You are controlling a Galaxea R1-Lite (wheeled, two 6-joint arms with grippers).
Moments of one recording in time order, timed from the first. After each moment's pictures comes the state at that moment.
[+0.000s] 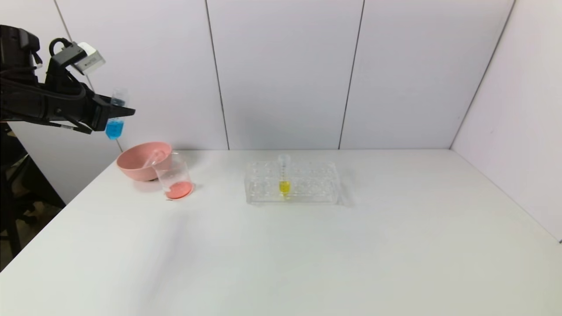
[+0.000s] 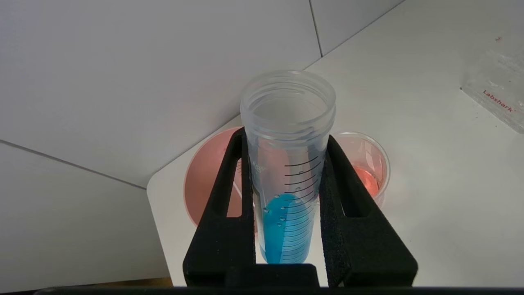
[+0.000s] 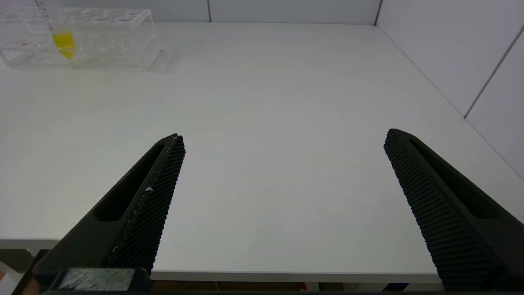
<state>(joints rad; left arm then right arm) 0.22 1.81 -1.59 0.15 -0.54 0.60 0.00 0.00 0.00 0.01 0.00 0.00</state>
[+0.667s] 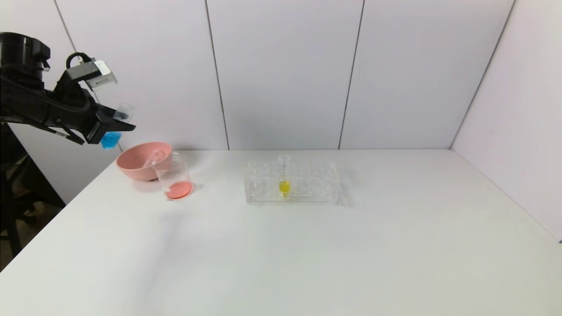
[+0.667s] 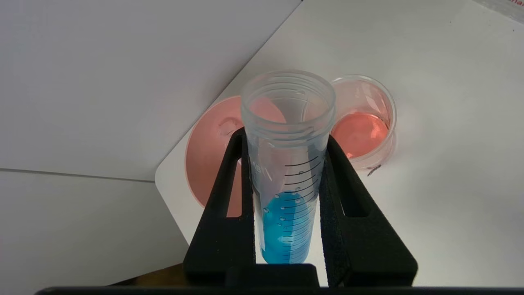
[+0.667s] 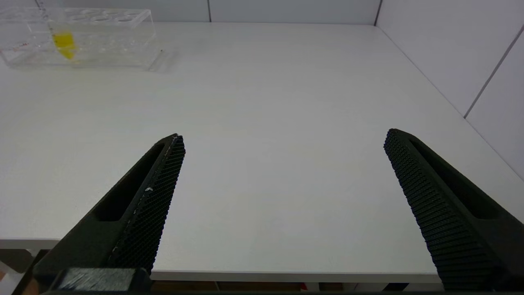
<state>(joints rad) 0.23 1.88 -1.72 0.41 -0.54 0.89 0.00 0.00 0.00 0.01 0.00 0.00</state>
